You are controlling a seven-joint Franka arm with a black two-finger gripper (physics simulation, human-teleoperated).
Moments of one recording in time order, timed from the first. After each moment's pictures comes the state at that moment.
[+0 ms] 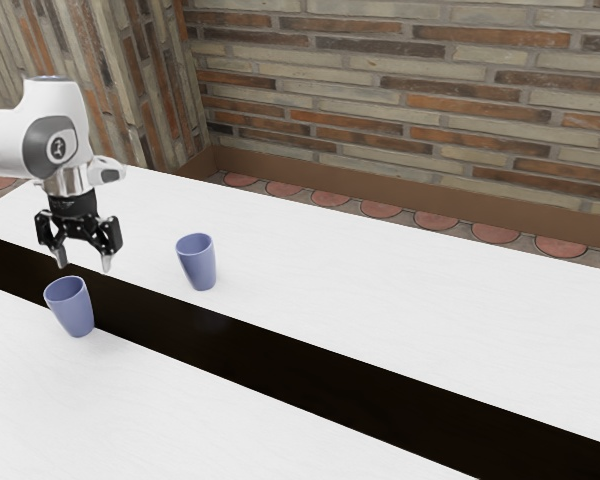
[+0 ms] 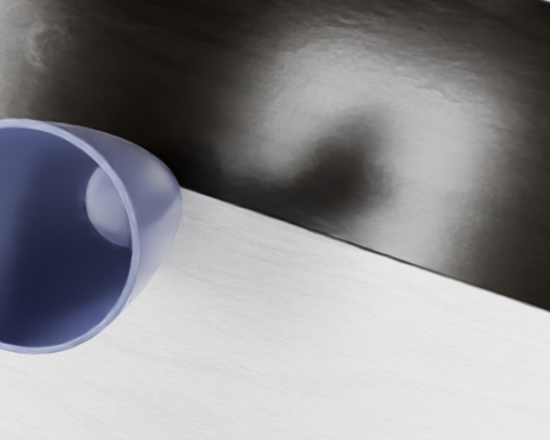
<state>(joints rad) 0.23 0.10 0.12 -1.97 0.08 1.91 -0.01</state>
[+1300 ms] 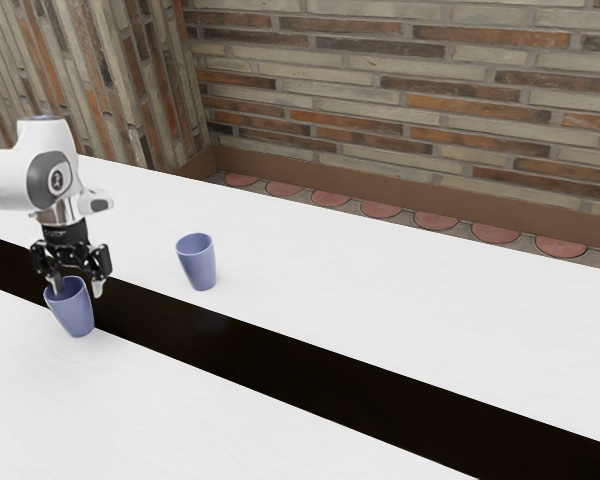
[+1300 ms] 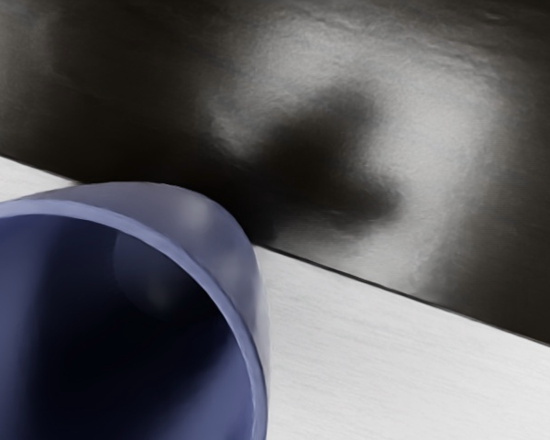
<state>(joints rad) 0.26 0.26 0.19 -1.96 0.01 2.03 0.10</state>
